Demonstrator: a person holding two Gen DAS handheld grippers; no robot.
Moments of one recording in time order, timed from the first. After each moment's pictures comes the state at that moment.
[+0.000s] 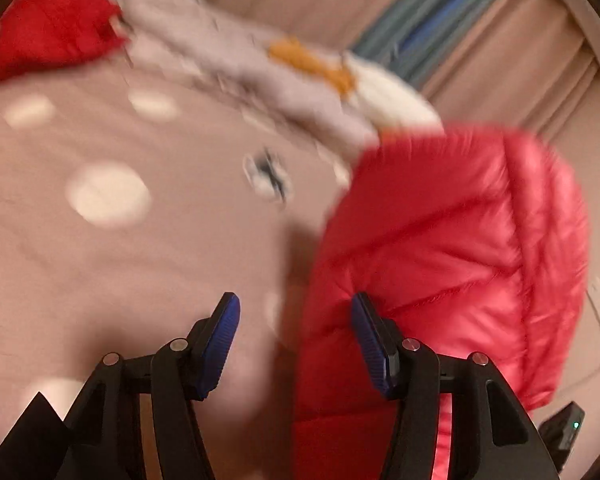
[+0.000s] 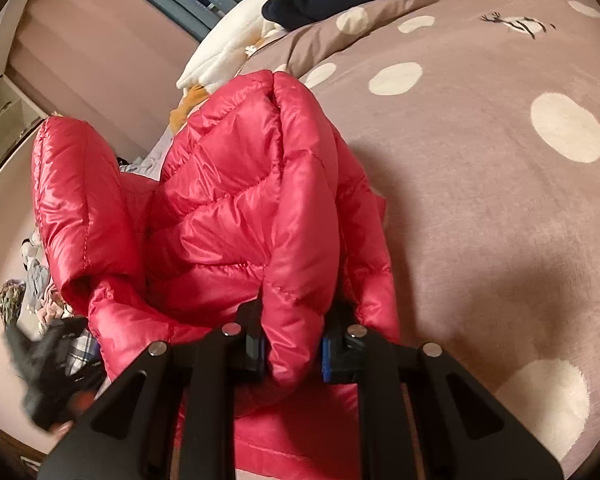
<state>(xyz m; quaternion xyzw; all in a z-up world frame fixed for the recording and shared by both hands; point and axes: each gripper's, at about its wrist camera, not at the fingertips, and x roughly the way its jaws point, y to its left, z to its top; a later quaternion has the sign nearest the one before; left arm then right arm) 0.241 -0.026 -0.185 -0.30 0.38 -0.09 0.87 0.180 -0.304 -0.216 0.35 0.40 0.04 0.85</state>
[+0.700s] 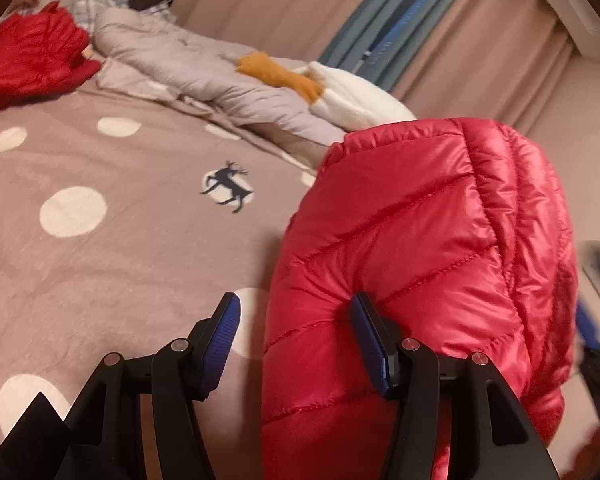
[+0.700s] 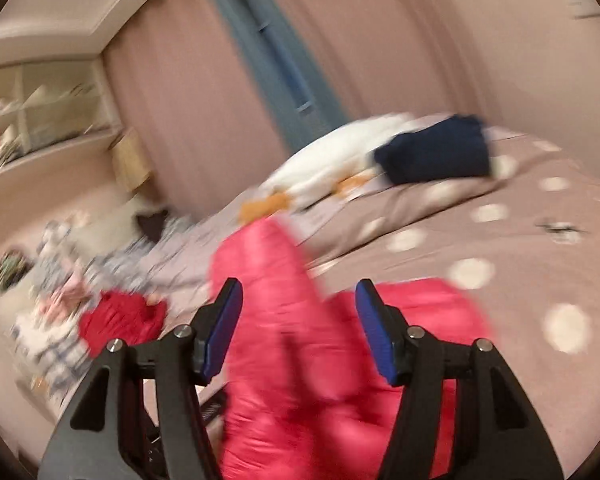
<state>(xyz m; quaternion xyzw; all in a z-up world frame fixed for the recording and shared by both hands) 0.227 -0.034 -0.171 -0.25 0.33 -0.11 0.90 0.186 -0.224 -0.079 0.19 0.22 0.09 0.95</state>
